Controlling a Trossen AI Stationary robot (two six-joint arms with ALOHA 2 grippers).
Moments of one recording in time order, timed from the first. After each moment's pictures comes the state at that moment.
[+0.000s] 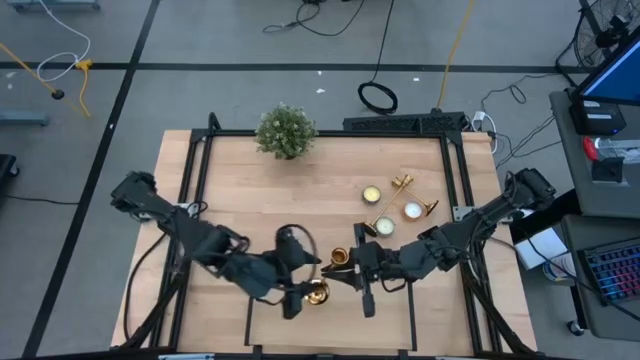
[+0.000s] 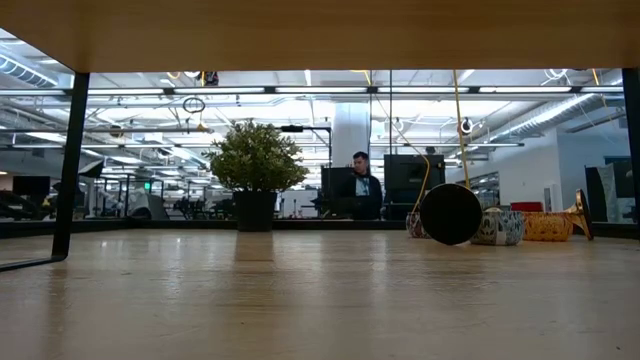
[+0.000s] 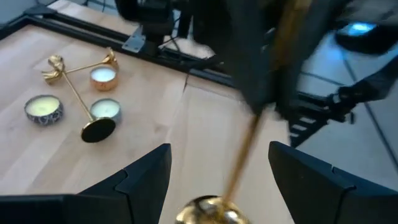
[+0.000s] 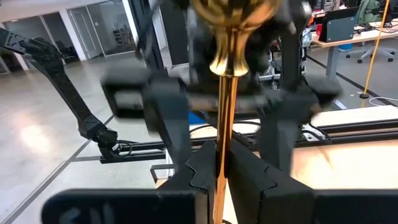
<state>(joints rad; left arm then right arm) -0.55 1.65 1.64 -0.52 -0.48 -0.59 0.53 1.52 1.31 0.13 0.42 0.25</state>
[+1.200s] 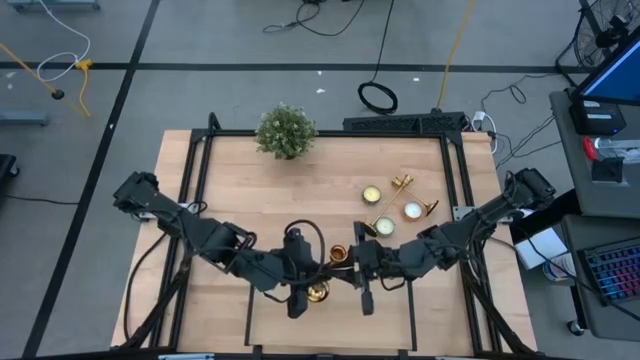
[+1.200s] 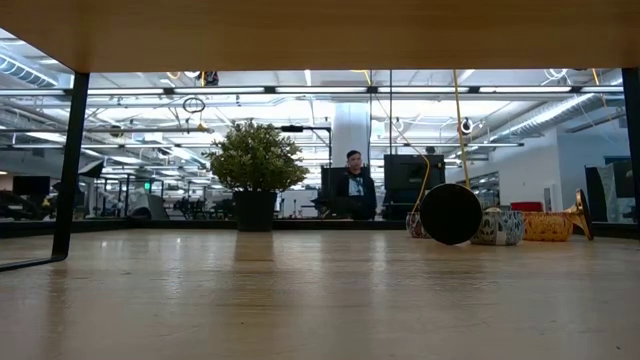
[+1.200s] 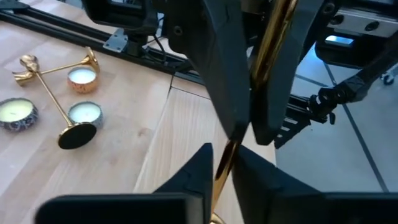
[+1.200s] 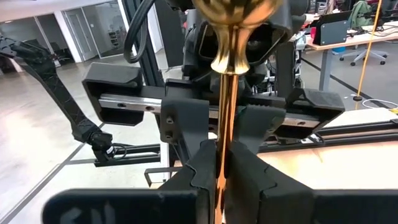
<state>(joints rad) -0.50 1.66 1.64 -0.46 -0.38 -0.58 0.53 1.52 1.31 0.14 0.42 0.24</state>
